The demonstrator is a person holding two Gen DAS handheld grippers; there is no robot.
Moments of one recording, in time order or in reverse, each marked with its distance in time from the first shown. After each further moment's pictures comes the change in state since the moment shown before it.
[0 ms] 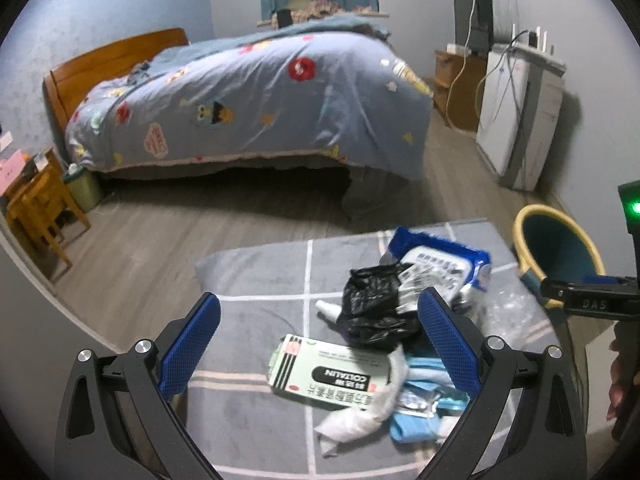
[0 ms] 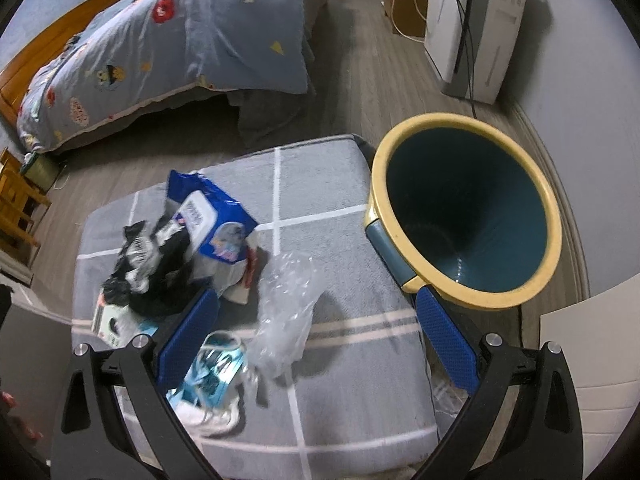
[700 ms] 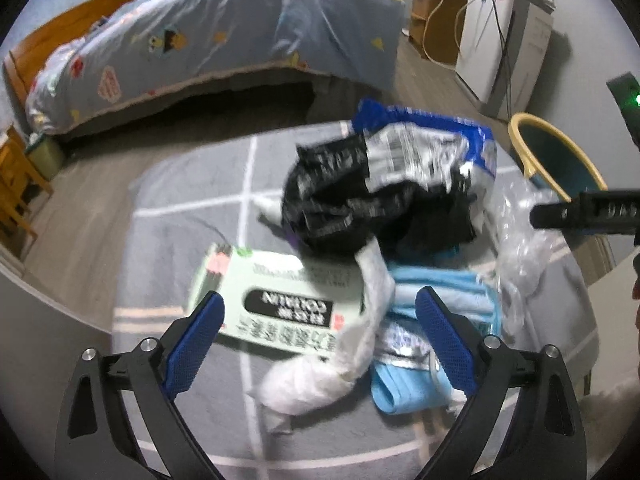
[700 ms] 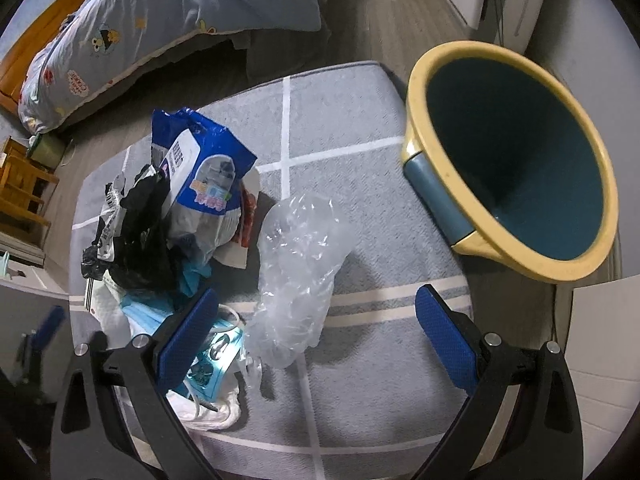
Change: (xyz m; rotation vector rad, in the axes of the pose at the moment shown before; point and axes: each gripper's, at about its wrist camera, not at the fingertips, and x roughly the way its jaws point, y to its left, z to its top) left arm 0.079 -0.040 -0.084 0.057 0.217 -0.095; right arm 0.055 0.001 -0.013 0.008 0.185 0.087
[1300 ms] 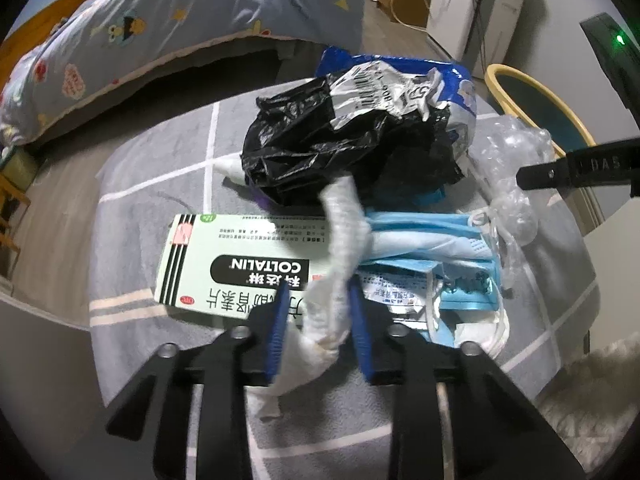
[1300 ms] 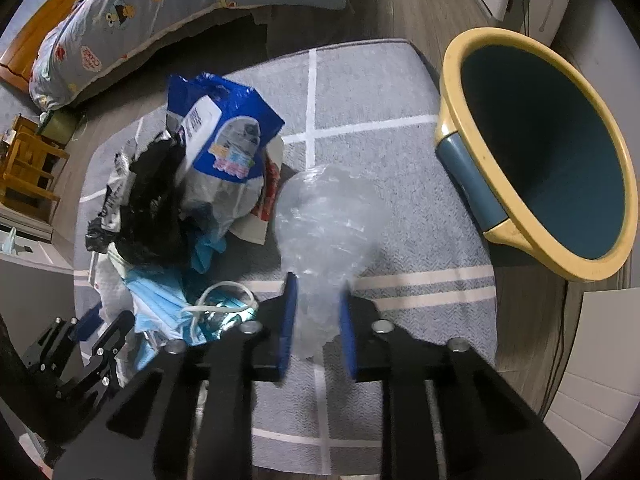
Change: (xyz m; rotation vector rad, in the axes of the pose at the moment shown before) left arm 0.011 -0.008 -0.013 0.110 0.096 -0.066; right arm 0.011 0.011 -0.003 -0.044 0.059 0.045
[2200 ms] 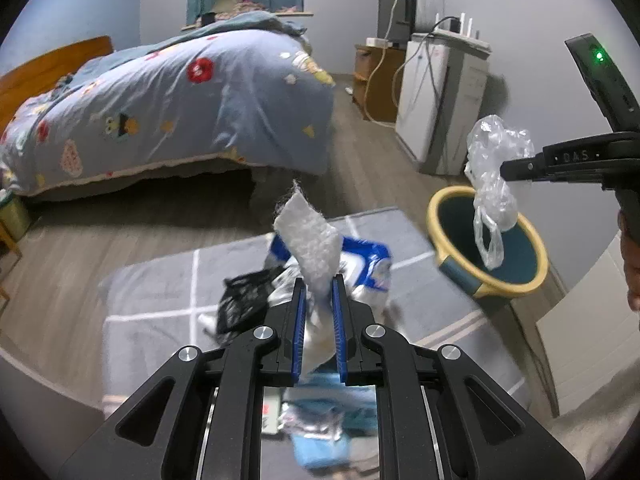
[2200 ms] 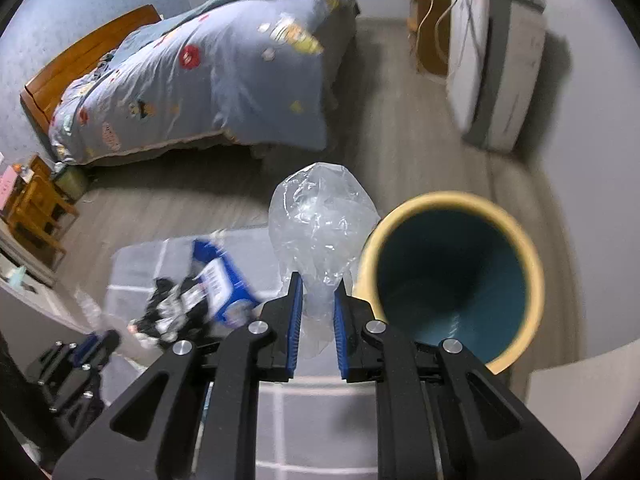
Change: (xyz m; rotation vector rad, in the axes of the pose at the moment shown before) left arm -0.085 -0.037 0.069 -0.003 -0.350 -0.081; right arm -0.145 -0.036 0.048 -0.058 -0.373 -0.059
